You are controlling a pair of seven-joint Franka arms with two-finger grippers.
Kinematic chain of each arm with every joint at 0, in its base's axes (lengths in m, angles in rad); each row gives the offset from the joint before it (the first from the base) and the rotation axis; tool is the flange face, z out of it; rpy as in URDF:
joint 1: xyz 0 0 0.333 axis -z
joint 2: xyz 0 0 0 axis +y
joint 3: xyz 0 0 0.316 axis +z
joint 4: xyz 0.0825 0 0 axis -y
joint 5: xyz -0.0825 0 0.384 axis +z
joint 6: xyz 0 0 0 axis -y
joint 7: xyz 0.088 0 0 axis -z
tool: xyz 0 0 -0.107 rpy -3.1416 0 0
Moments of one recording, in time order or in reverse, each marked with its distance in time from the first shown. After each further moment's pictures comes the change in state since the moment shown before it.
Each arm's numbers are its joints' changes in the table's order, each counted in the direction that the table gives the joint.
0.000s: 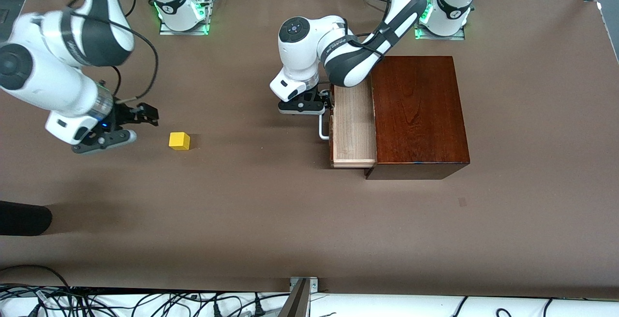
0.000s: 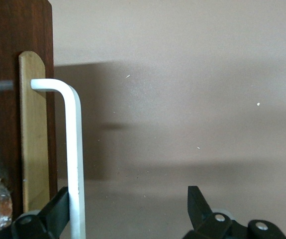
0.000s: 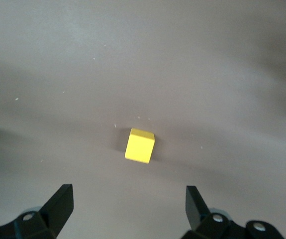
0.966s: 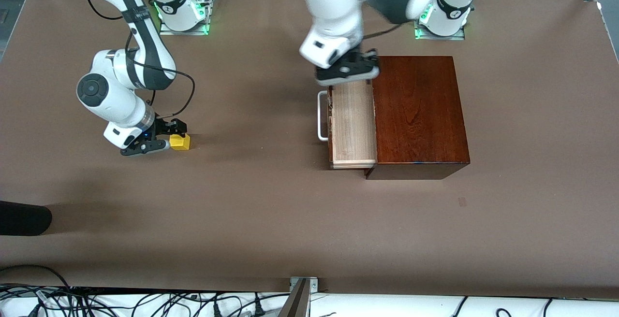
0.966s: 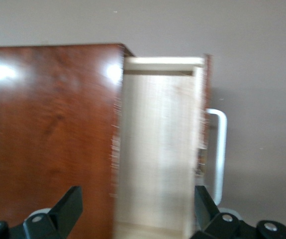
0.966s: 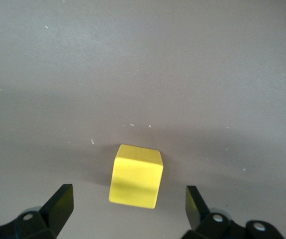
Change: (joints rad) left arm -0.186 -0.337 -0.008 0.124 -0.182 -0.539 0.228; right arm -0.002 0.105 0.010 -0.339 0.060 0.495 0.015
